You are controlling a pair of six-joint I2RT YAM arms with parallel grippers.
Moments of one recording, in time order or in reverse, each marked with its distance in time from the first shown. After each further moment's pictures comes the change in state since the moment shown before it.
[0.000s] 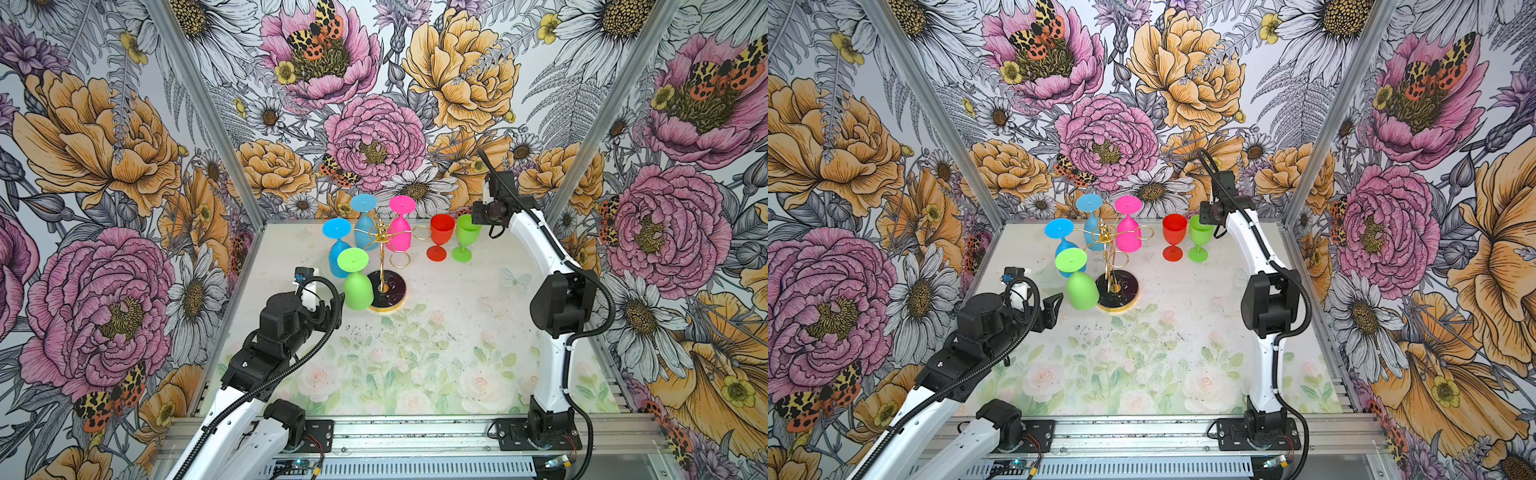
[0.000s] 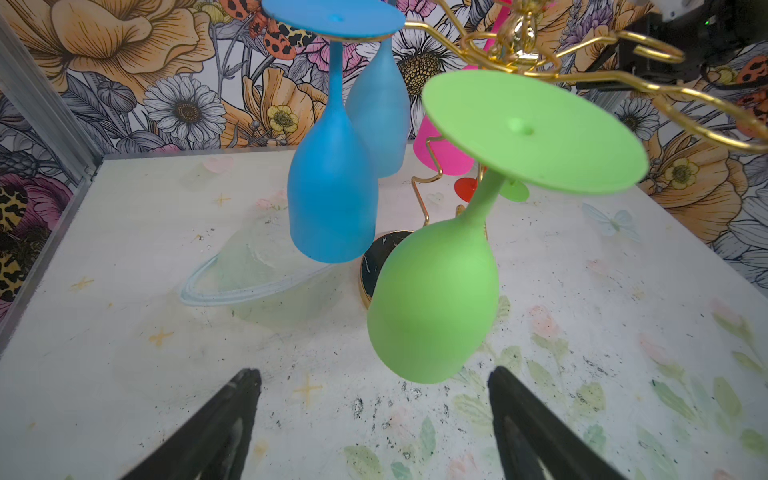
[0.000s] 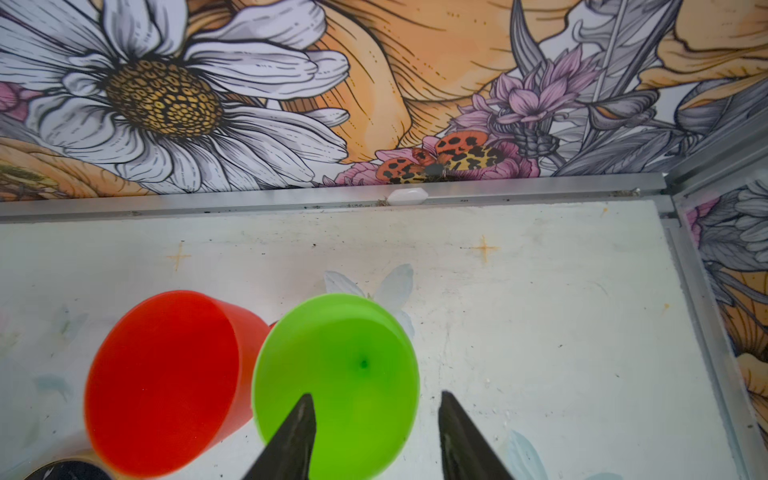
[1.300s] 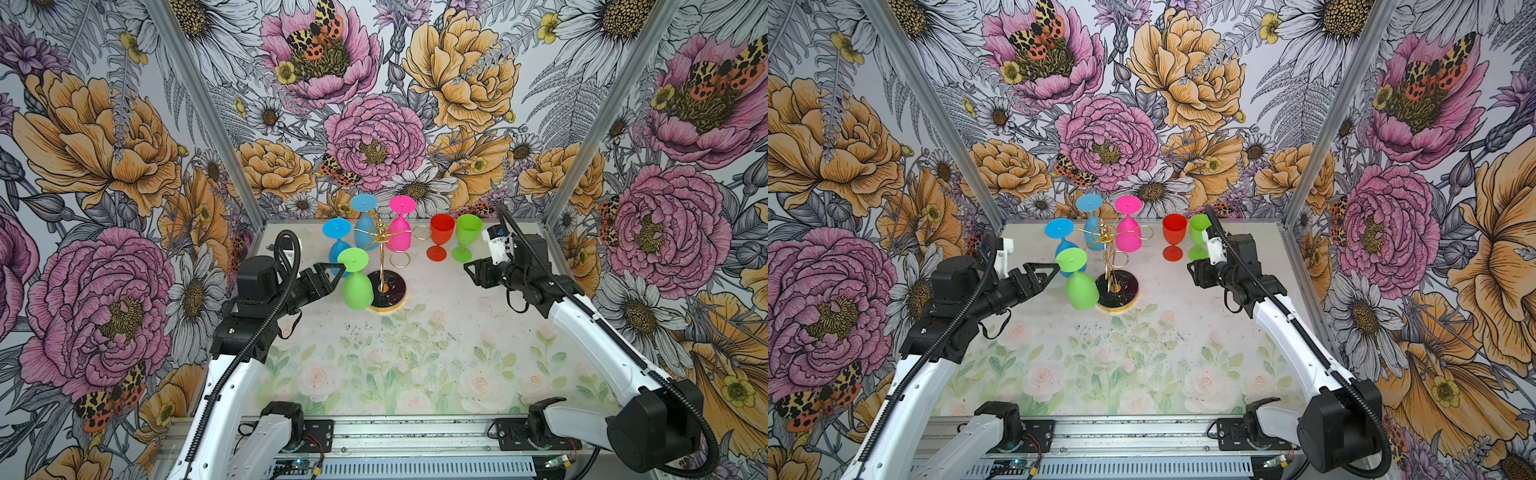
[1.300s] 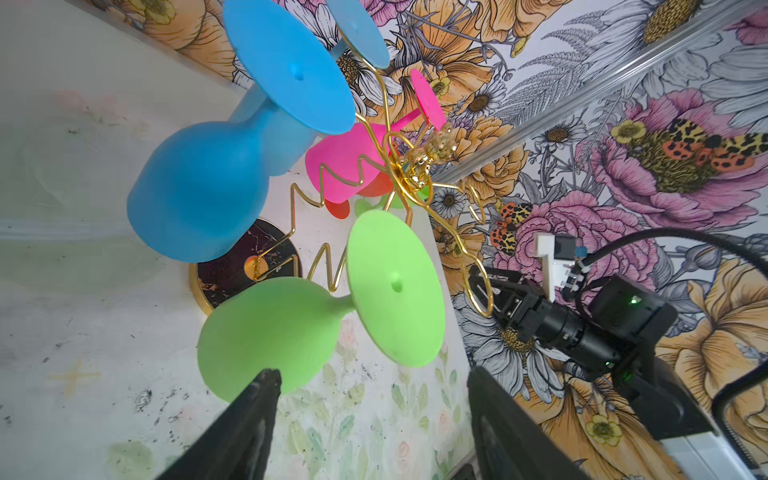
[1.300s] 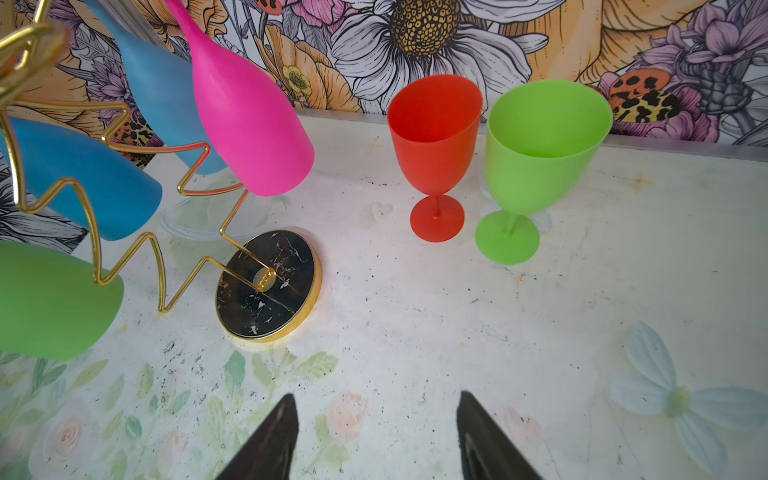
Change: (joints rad) left arm 0.269 0.239 0.284 -0.044 0.602 -0.523; right arm 0.099 -0.851 -1.077 0.394 -0.287 -0.045
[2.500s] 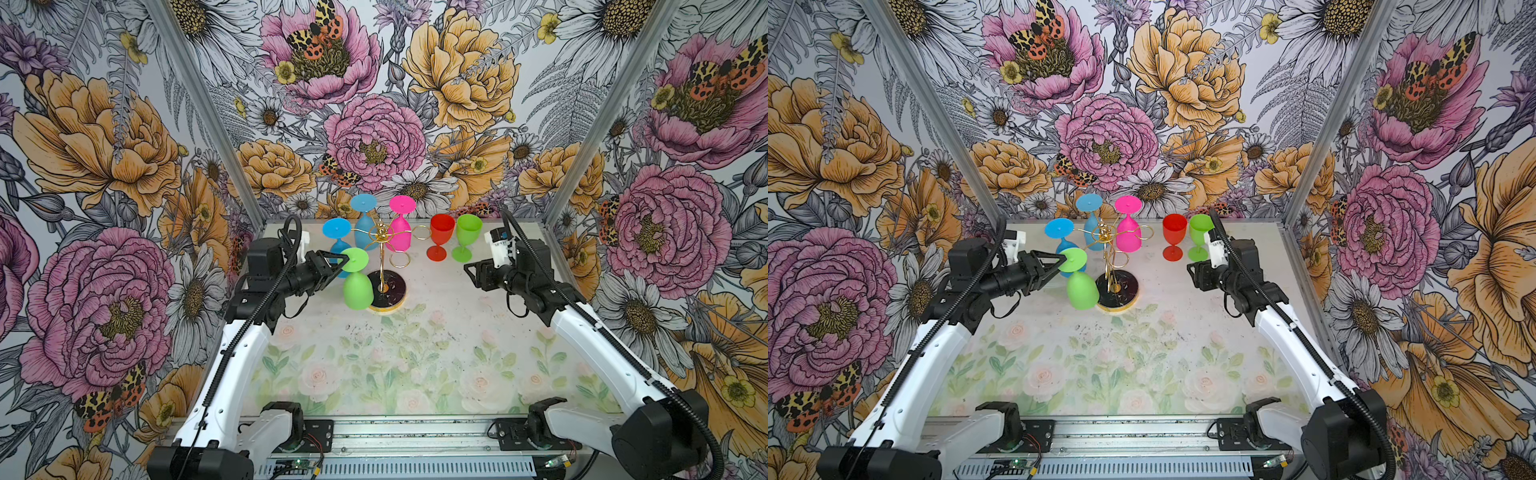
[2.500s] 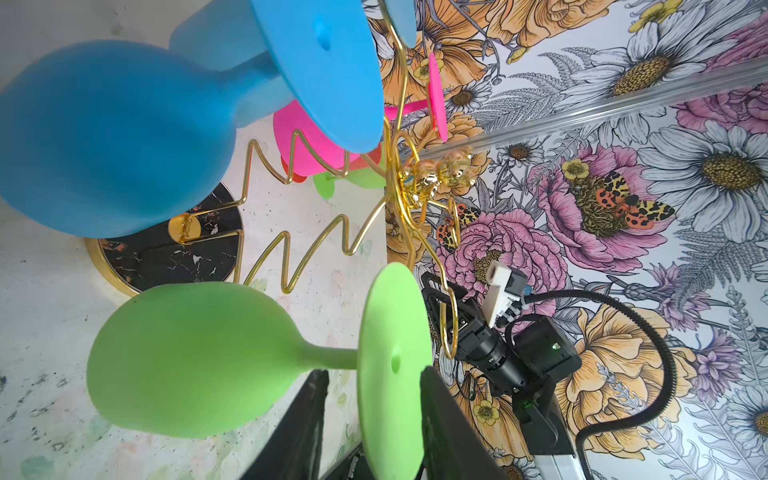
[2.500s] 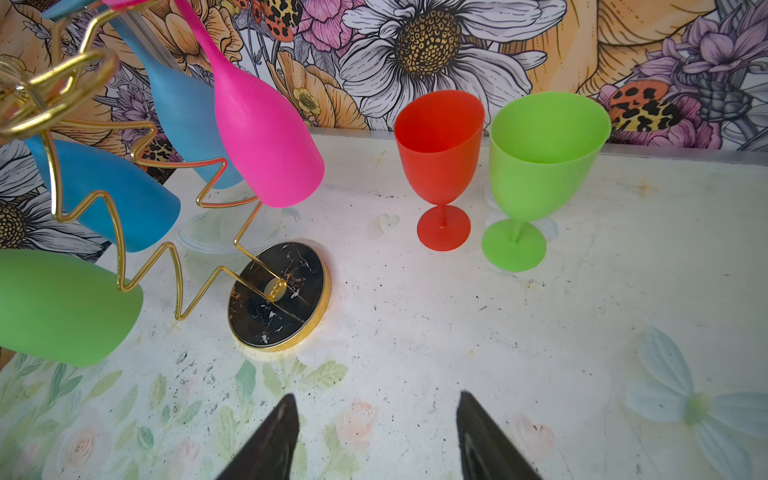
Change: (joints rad) left arm 0.046 0.181 0.027 0.104 0.199 -0.225; right arm 0.008 -0.050 -0.060 0.063 -0.007 0.034
